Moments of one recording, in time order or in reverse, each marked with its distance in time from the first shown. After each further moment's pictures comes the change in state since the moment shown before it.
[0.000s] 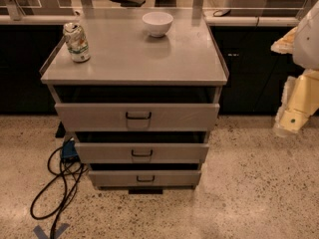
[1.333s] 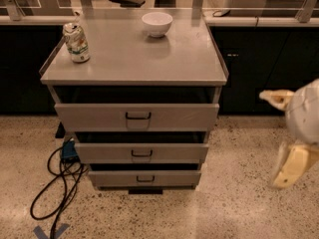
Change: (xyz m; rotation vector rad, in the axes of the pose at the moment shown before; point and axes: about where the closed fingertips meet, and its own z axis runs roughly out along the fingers) arm 0.031 0.053 0.079 0.030 -0.132 -0.126
